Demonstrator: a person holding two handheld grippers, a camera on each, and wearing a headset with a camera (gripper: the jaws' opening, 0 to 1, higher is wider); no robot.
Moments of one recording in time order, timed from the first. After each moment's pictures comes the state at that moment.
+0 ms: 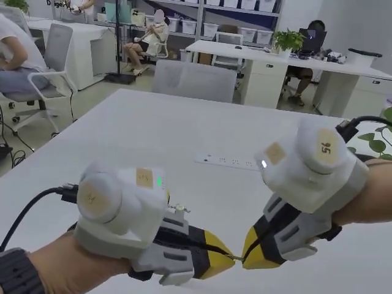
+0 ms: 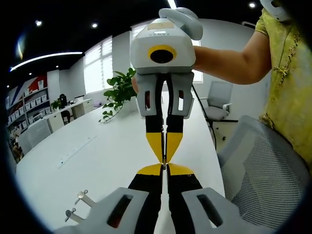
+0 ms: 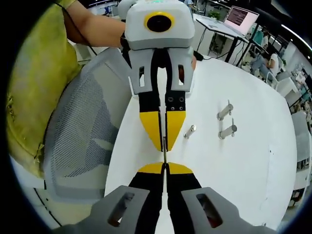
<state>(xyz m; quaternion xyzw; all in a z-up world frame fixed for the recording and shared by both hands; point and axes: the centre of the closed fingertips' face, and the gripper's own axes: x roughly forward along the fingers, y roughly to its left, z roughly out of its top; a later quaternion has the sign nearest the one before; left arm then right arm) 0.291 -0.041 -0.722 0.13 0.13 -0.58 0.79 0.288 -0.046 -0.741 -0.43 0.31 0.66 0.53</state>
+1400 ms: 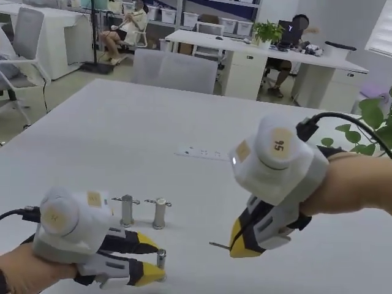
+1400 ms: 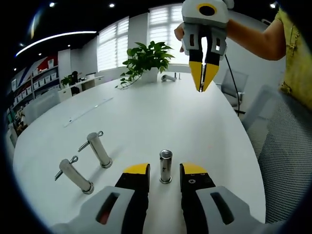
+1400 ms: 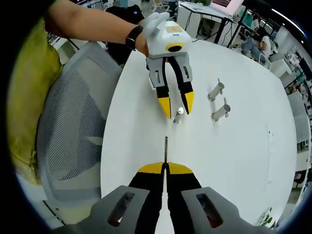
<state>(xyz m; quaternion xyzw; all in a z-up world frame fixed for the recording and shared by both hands) 0.345 0.027 -0.831 0.14 0.21 -0.53 0.81 0.316 -0.057 -0.763 -0.44 0.37 0.60 0.55</state>
